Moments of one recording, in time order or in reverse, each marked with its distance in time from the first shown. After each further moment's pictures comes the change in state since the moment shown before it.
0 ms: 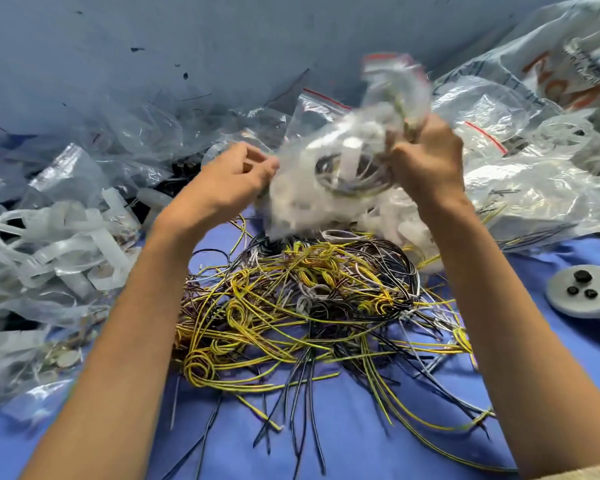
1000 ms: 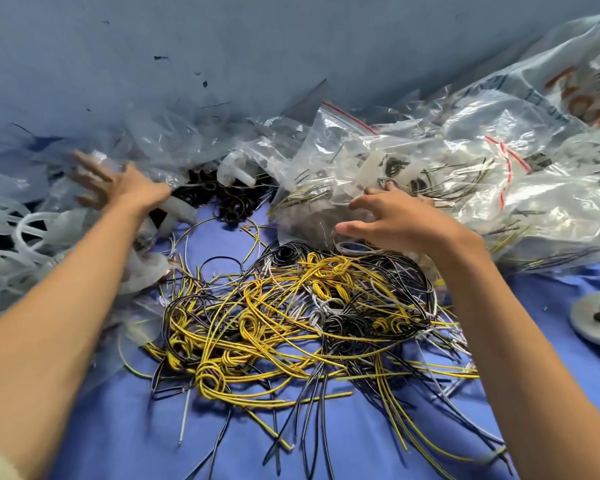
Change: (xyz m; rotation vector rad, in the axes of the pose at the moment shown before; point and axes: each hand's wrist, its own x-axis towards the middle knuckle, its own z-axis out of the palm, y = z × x) left_hand 0.044 -0.116 -0.084 0.687 0.415 -0.690; right_hand -0.014 0.012 0.015 -0.663 -0.803 -0.232
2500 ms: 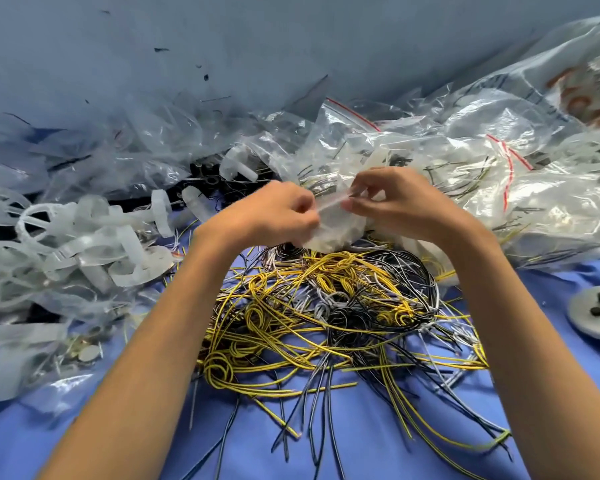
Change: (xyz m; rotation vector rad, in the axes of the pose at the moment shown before) left_hand -0.145 0.075 -0.027 -0.270 -0.566 0.973; right_hand -0.008 -0.012 -0.011 0.311 0.207 -0.238
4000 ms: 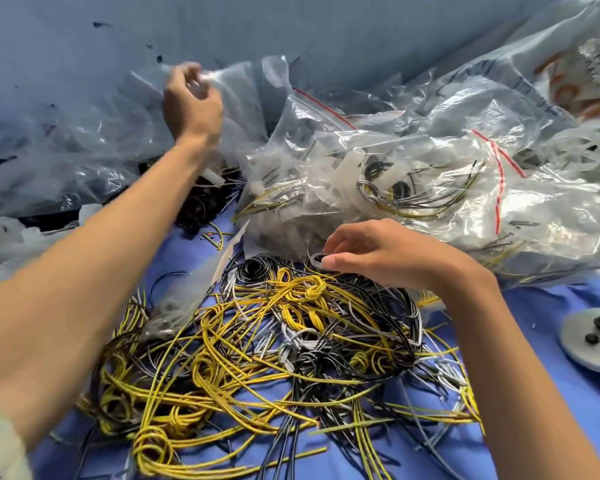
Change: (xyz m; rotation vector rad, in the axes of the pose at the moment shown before) left_hand 0.161 -0.083 -0.045 -0.427 1.089 -0.282; right_hand -0.003 0.038 0.006 0.066 -0.370 0.259
